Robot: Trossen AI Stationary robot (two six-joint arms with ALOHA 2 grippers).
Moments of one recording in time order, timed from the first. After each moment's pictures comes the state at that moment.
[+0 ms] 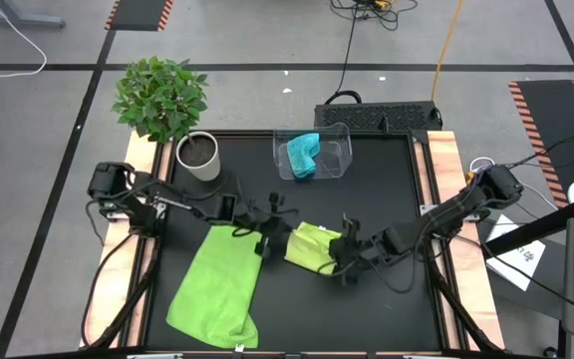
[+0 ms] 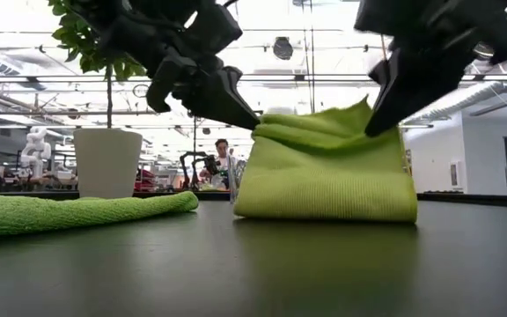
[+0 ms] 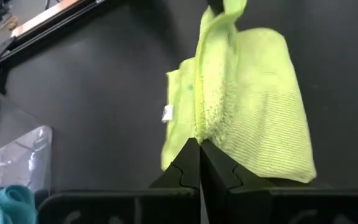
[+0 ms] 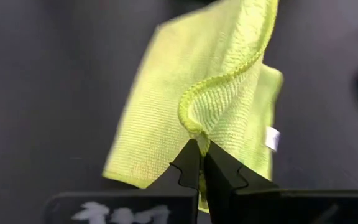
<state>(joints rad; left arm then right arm) -0.06 1.64 0.89 0.13 -0.01 0.41 0.44 1.50 0.87 -0.40 0.39 0.41</state>
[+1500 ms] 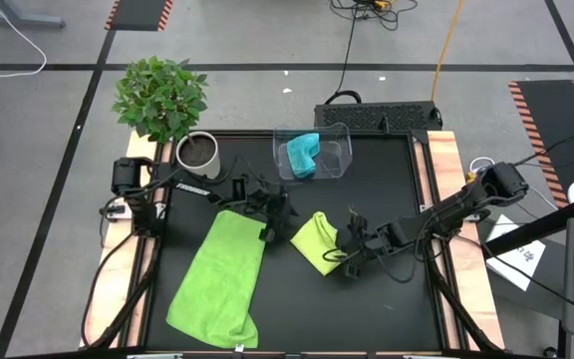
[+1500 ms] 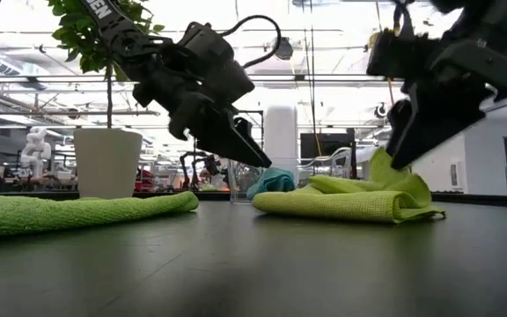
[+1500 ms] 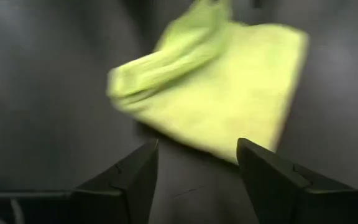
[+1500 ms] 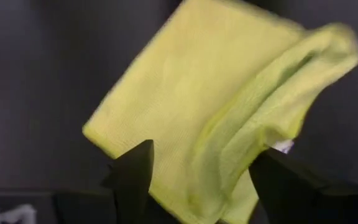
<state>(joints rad) 0.14 1.80 0.91 0.21 0.36 0.34 0.38 1.43 0.69 -0.27 0.32 0.52</state>
